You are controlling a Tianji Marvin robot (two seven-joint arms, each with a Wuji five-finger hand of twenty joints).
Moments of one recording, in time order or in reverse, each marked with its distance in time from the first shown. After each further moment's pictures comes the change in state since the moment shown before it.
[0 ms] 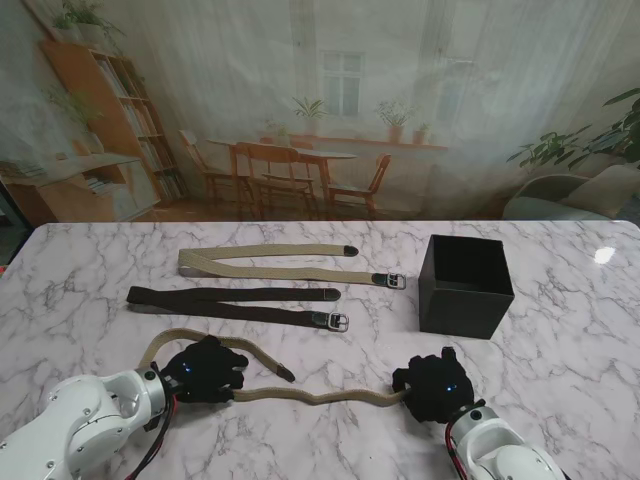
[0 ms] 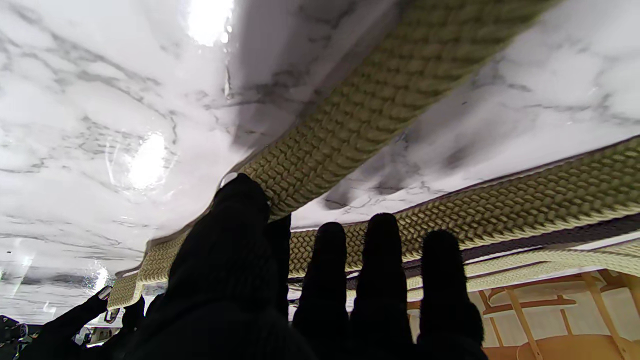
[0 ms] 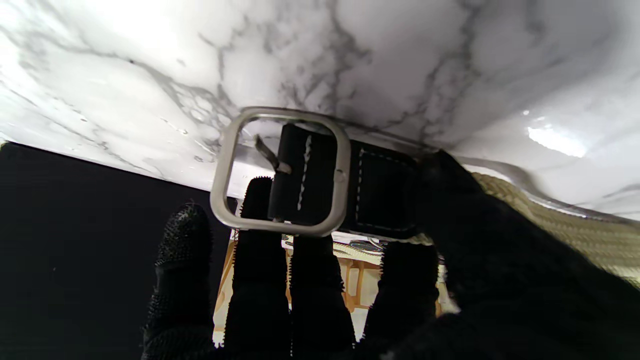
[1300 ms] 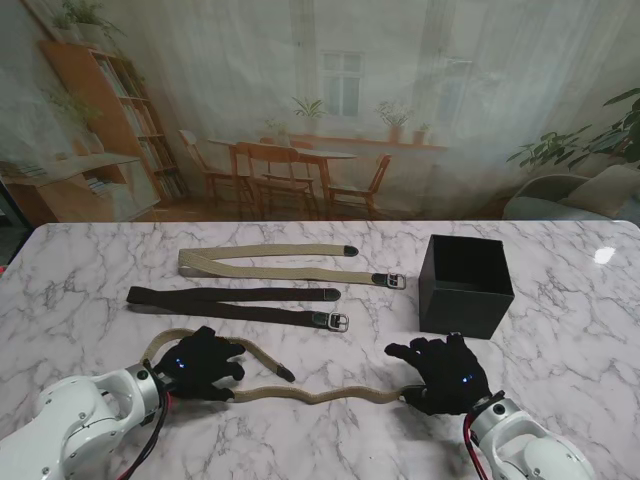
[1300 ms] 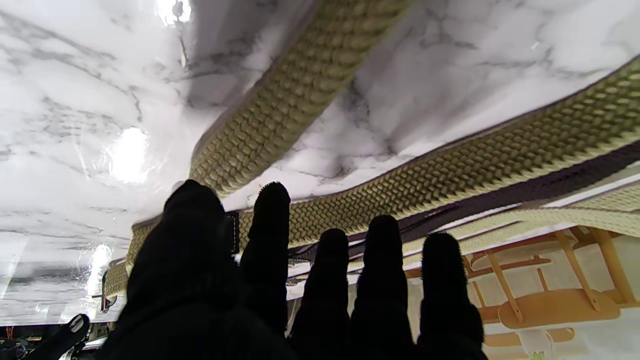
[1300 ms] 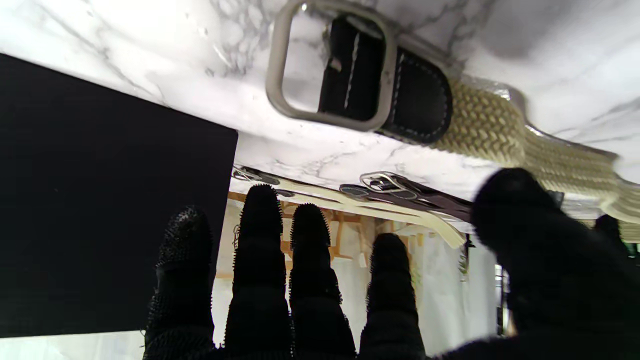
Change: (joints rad) left arm 0.028 -0.001 -0.038 -0.024 0.080 0.004 0.094; right arm -0.042 -0.004 0.132 -0.026 -0.010 -0.201 -0.118; left_hand -0.187 0.056 -0.064 0.000 -0.044 -0.004 -0.308 -0.127 -0.027 0.020 -0.044 -0.020 -0.015 0.006 0.001 -0.014 -0.011 0.002 -0.014 0.000; right_hand -0.226 0.049 -0.095 0.127 -0.396 0.196 -0.527 0.016 -0.181 0.018 0.031 -0.045 -0.049 0.006 -0.026 -0.027 -0.013 -0.002 -0.021 0.000
